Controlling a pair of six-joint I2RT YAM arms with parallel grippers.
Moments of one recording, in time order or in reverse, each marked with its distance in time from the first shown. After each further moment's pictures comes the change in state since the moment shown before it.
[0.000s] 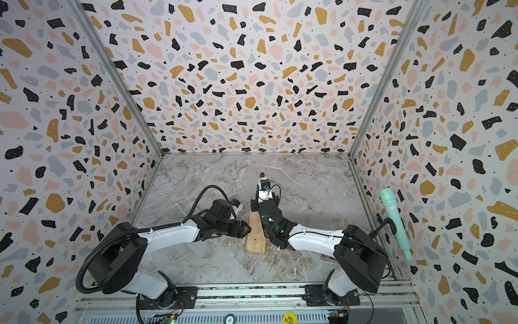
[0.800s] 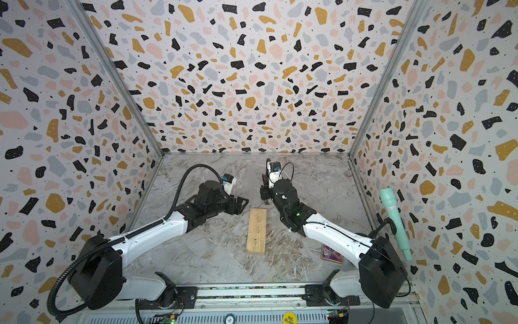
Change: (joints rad) left arm 0.064 -0.145 0.129 0.001 -0.150 0.138; right arm -0.187 -0.158 0.125 -0.354 -0.360 0.035
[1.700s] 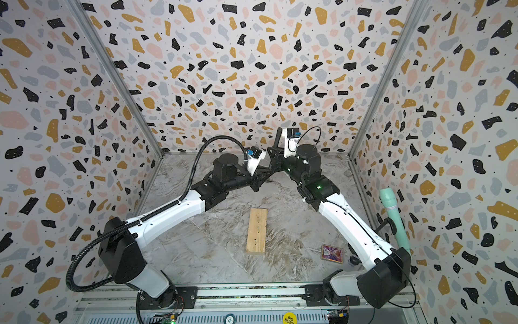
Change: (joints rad) left arm -0.117 0.230 0.537 0.122 0.167 0.230; right arm -0.241 0.002 0.447 -0.392 -0.472 0.165
